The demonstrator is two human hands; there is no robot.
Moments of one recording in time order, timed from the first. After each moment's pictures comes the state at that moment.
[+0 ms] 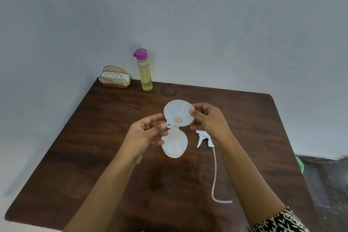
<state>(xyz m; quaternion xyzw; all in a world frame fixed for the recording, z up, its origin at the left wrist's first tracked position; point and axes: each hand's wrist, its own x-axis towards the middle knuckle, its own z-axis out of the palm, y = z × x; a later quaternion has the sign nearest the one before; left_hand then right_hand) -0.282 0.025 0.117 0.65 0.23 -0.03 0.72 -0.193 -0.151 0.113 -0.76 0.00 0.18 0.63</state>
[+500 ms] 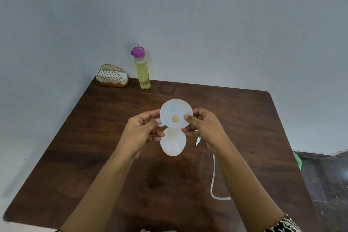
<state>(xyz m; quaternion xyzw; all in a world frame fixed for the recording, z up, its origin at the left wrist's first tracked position) -0.274 0.026 0.114 0.69 0.23 -0.01 0.69 -0.210 -0.148 0.110 -0.75 0.03 0.22 0.63</state>
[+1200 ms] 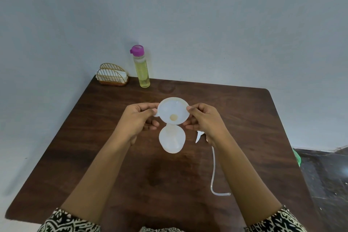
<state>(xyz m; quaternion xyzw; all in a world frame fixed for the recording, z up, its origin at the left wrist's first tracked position) -0.259 0.039 0.129 0.71 0.22 -0.01 0.67 -0.208 -0.147 0.116 -0.73 0.05 0.20 0.65</state>
